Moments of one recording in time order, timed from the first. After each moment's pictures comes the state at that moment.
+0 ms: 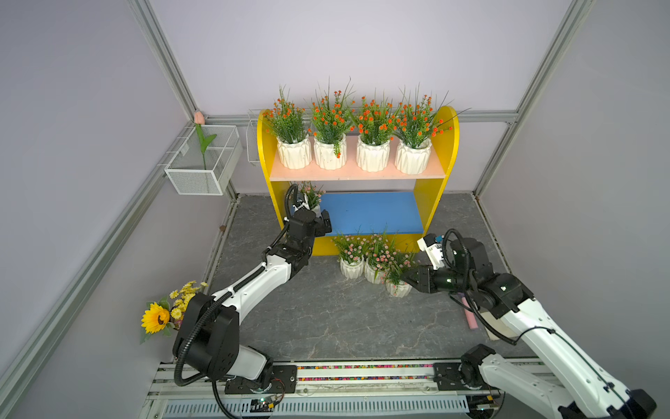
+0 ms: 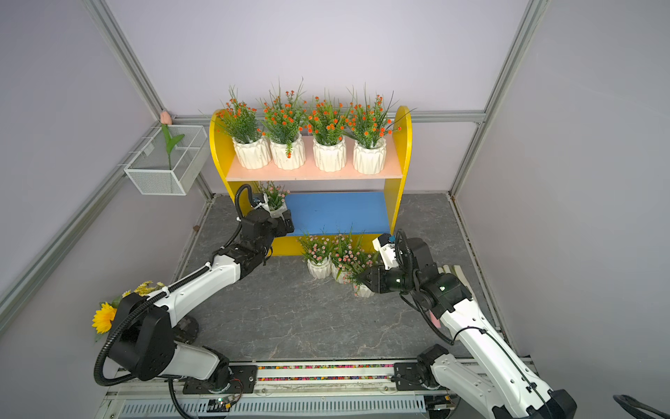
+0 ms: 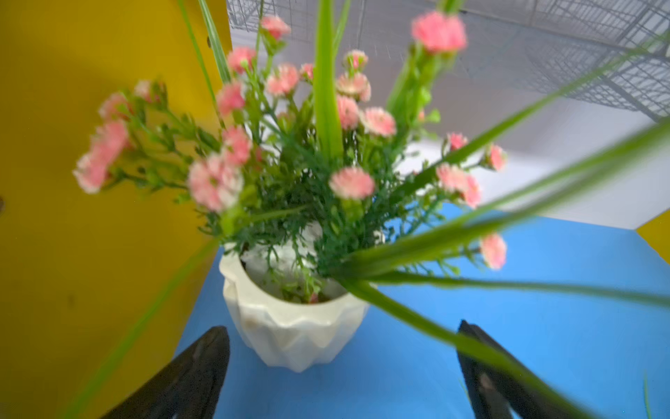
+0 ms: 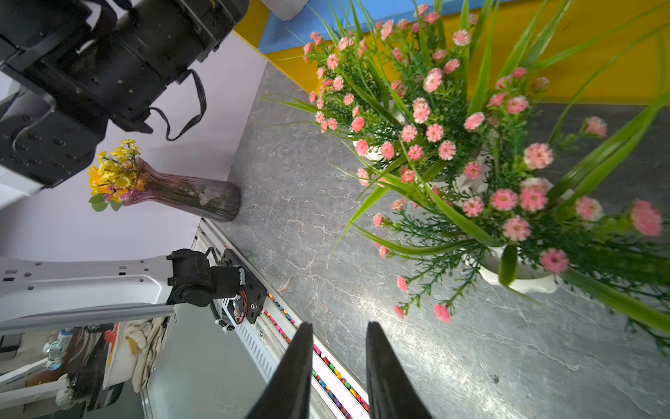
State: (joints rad) left arm -0.52 1.44 0.97 0.11 -0.37 -0.33; right arm 0.49 0.90 0.89 -0.72 -0.48 0.47
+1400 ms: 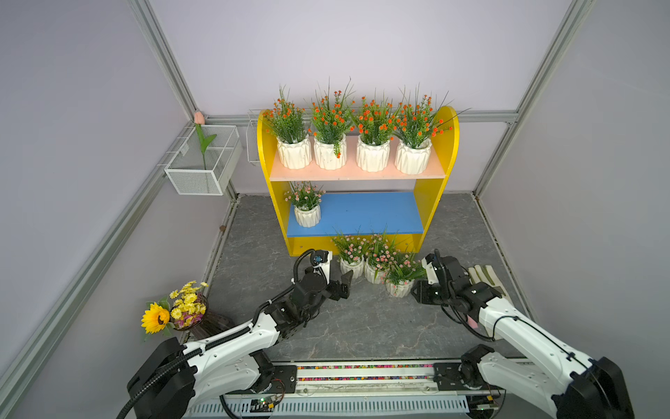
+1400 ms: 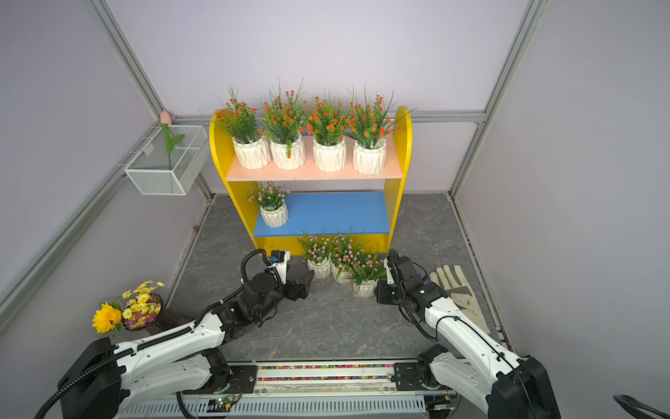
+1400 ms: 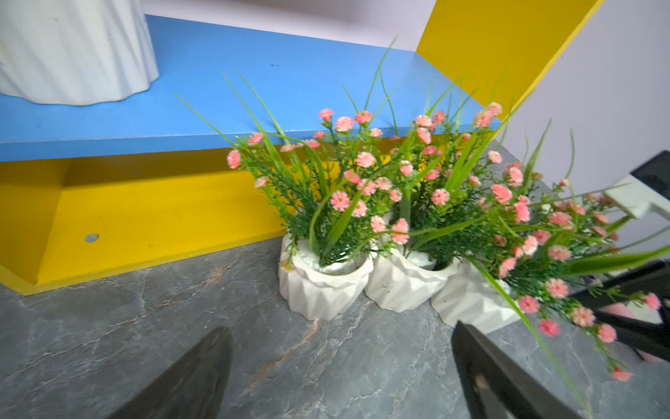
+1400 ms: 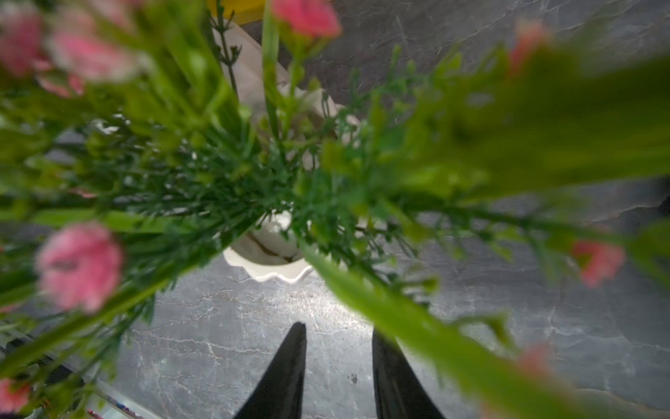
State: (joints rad) left arm -0.92 1.05 0.45 0.24 -0.29 -0.38; right arm 0.47 1.03 0.61 -0.56 -0.12 0.50
